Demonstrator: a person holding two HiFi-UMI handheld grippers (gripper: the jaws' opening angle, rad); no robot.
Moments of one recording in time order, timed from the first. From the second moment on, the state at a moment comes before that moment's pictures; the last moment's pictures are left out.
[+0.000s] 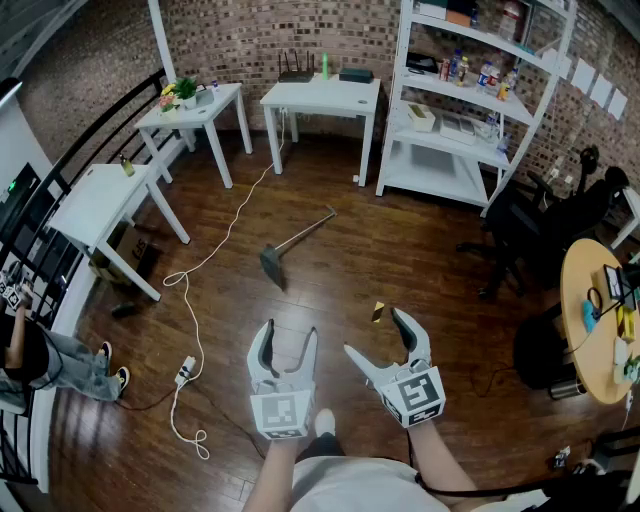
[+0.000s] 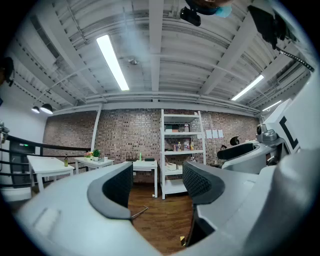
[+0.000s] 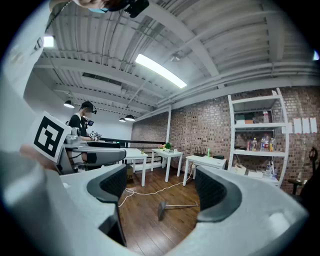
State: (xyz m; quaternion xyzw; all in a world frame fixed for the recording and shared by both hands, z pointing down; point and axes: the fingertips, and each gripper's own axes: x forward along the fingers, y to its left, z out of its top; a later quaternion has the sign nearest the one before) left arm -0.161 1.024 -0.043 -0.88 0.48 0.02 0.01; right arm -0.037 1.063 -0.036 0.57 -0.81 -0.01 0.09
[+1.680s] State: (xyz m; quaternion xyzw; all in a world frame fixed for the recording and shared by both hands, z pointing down) left arm 0.028 0.394 0.060 -0.87 0.49 -0.03 -0.04; right arm 0.166 0.415 0.081 0.51 -0.84 0.17 0.07
